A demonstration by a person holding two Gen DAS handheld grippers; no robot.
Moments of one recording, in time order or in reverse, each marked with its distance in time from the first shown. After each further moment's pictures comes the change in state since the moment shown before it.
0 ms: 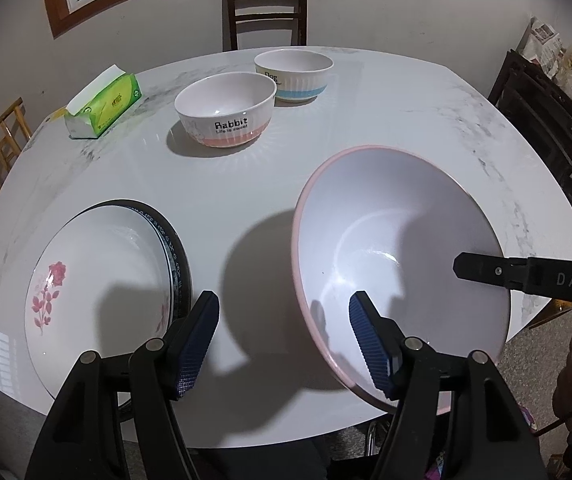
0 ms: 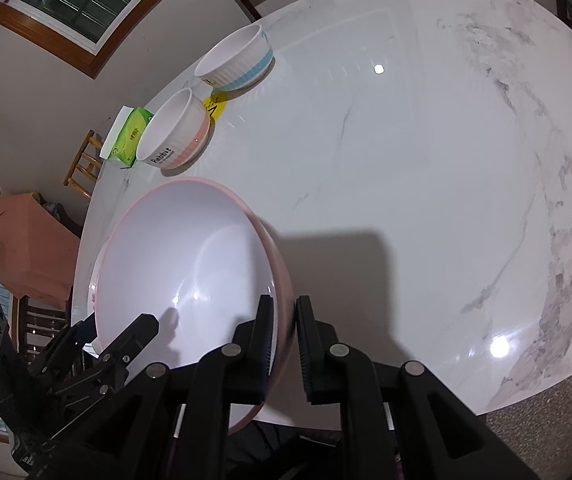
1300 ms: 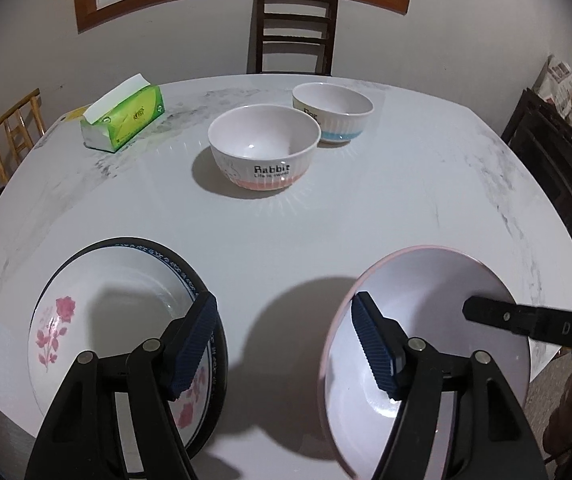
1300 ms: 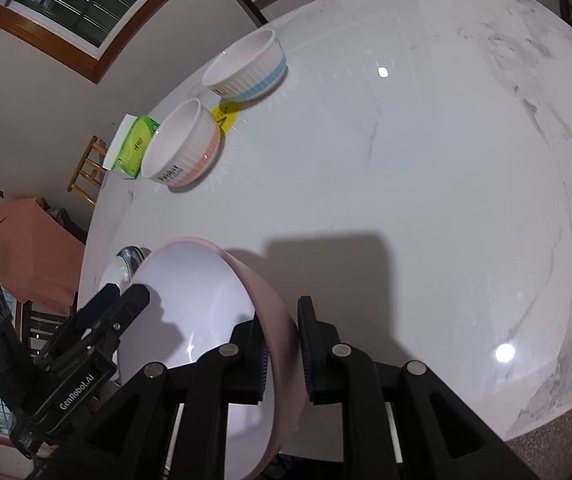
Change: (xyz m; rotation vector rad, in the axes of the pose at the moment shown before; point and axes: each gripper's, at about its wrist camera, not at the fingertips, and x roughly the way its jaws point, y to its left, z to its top) left arm 0.009 0.037 0.031 -0.097 -0.100 0.004; right arm 0.014 0.015 0.029 -0.010 -0.018 0.021
